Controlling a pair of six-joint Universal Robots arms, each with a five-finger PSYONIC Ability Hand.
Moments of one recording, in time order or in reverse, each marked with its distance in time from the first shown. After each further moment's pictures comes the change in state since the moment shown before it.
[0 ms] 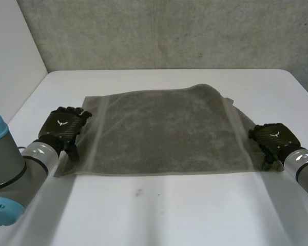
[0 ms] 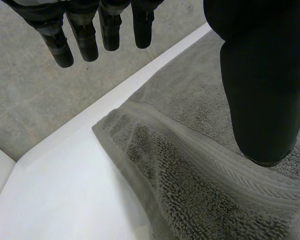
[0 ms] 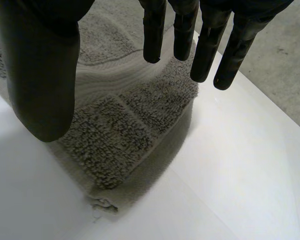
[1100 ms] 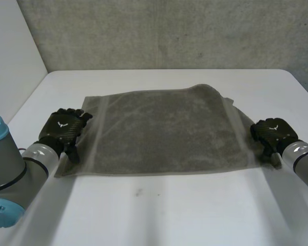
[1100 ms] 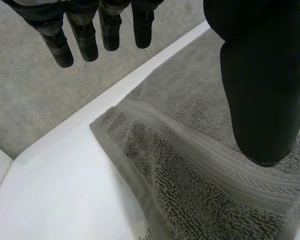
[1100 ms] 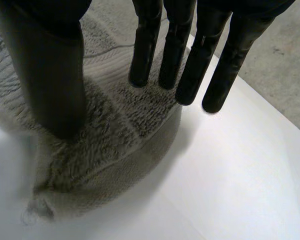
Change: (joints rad) left arm -0.001 0.000 -0.008 -0.001 -0.001 0.000; right arm 0.001 0.095 -0.132 0.015 -0.012 0.034; left_hand 0.000 0.000 0.000 0.002 0.000; right_hand 0.245 0.288 0.251 0.252 0.216
